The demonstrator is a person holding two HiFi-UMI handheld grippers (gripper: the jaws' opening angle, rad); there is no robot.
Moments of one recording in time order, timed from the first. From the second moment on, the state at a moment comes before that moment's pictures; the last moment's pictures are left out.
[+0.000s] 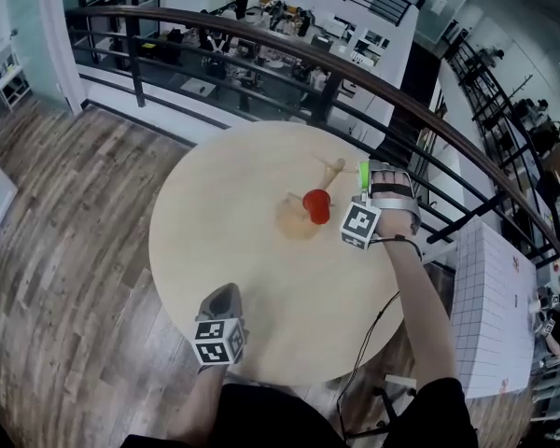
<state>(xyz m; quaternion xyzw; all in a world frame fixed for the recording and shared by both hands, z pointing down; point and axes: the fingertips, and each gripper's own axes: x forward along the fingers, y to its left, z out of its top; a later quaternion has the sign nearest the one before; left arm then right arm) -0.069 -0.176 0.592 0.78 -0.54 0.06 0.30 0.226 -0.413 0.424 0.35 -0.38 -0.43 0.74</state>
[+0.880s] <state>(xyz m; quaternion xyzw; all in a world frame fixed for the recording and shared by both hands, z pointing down) -0.052 -0.165 0.584 0.80 -0.53 0.06 0.29 0.185 -0.370 0.426 0.38 -0.45 -0.41 0.70</state>
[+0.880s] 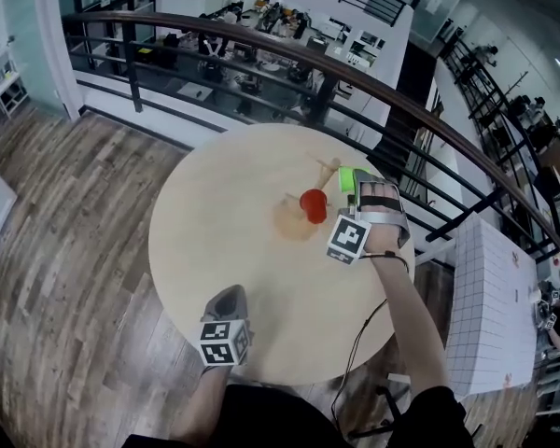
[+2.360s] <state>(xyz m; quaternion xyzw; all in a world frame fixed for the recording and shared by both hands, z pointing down) 0.058 -0.154 0.489 0.89 -0.41 0.06 0.18 0.171 -0.097 0.478 0.66 -0.74 0.10 0.05</state>
